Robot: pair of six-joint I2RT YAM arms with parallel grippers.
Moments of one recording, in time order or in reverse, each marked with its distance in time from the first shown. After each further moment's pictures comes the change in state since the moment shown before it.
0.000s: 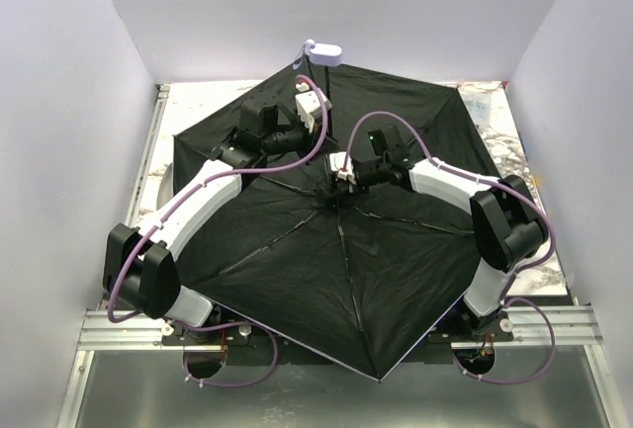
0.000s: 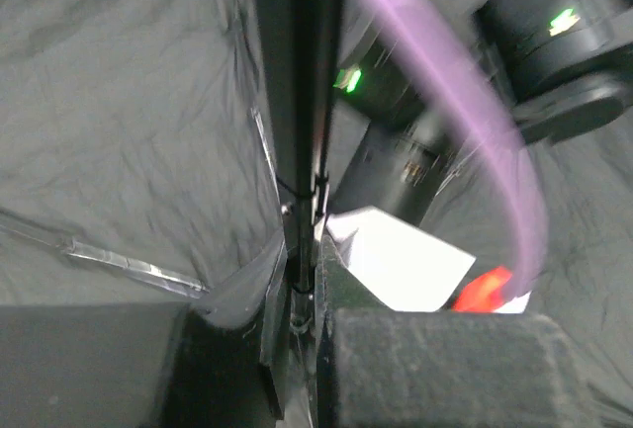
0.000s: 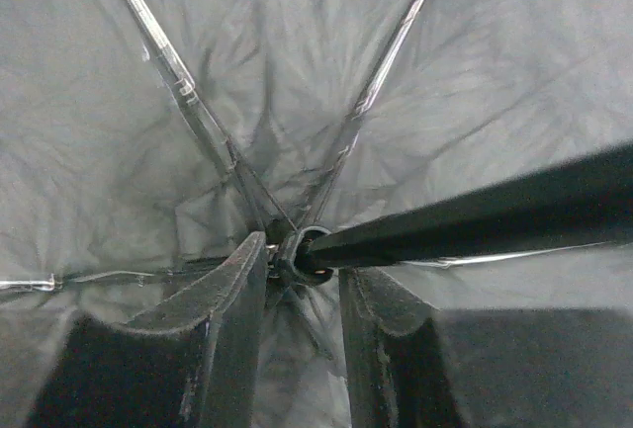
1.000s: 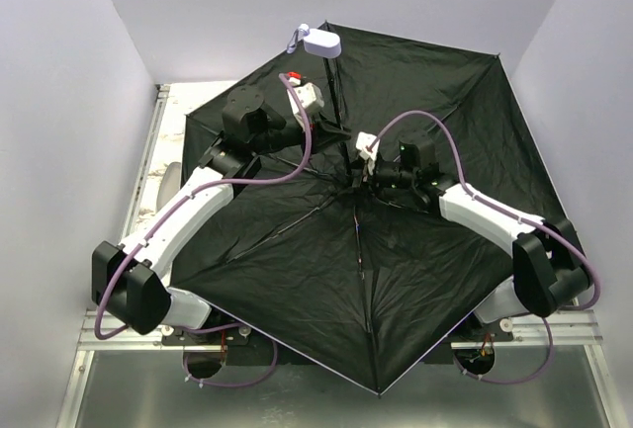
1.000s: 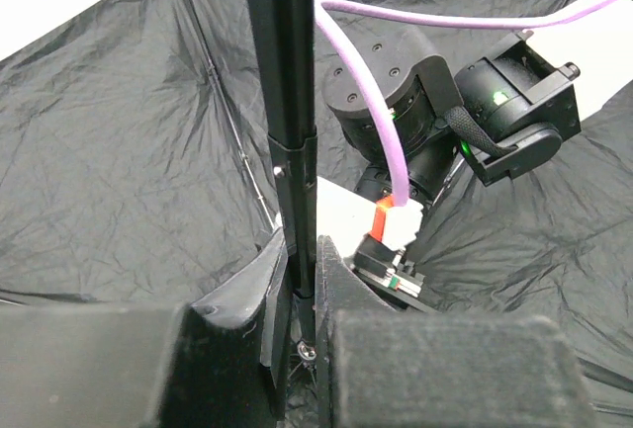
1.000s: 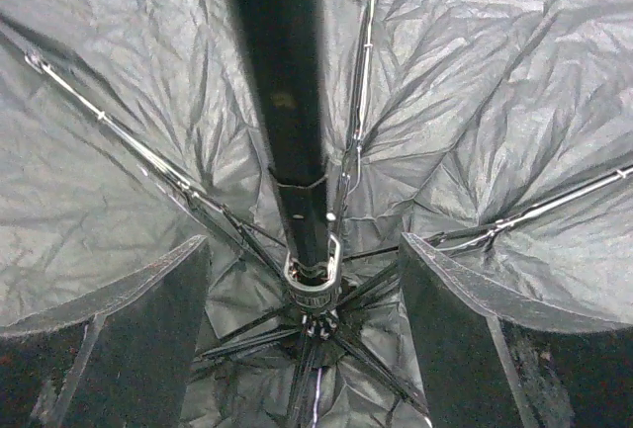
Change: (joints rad) left arm -0.025 -0.074 0.005 0.223 0.170 -0.031; right arm -0.002 -0.341 -0.247 0.304 0.123 0.568
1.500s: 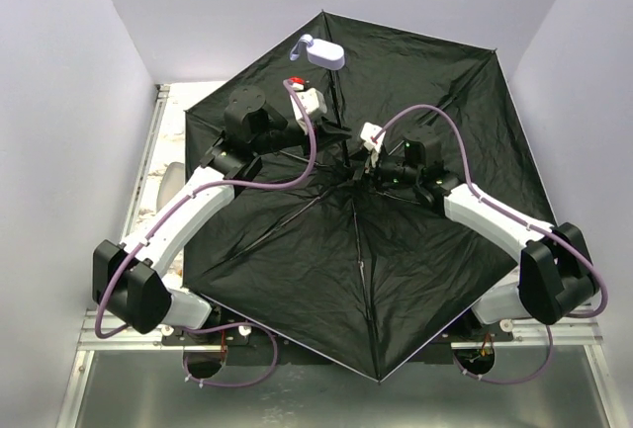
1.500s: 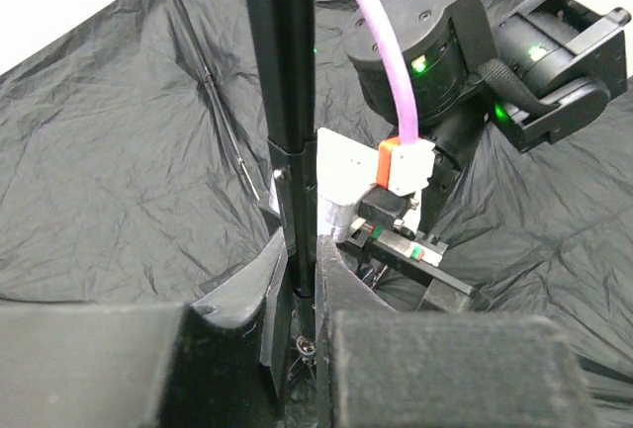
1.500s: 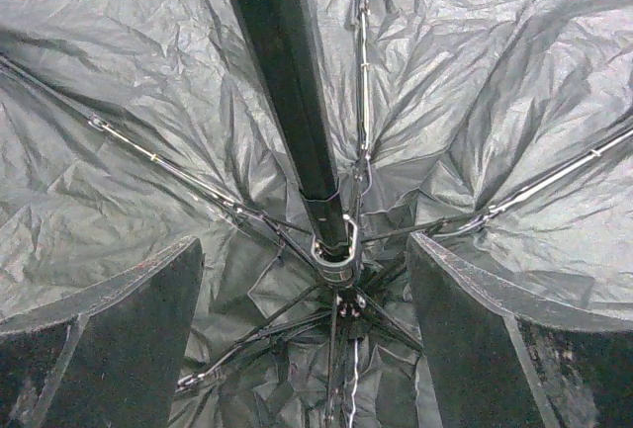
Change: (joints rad) left arm -0.005 -0.003 0.000 0.002 0.001 0.098; right arm -0.002 -0.045 0.026 0.019 0.051 0.100
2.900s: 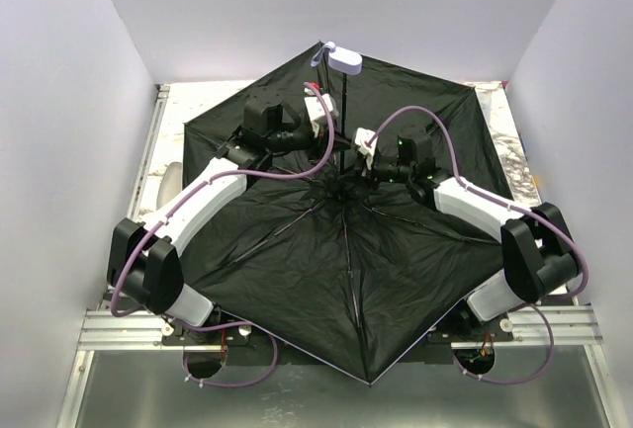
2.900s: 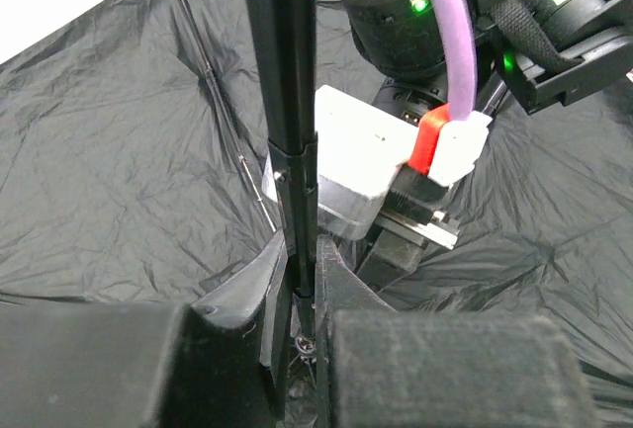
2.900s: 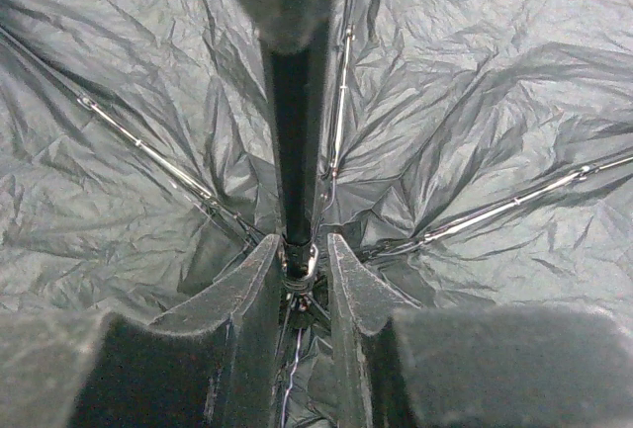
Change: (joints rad) left arm 0.006 0.114 0.006 -0.102 -0.007 0.059; right arm -0.030 0.117 0.014 0.057 -0.090 -0.097
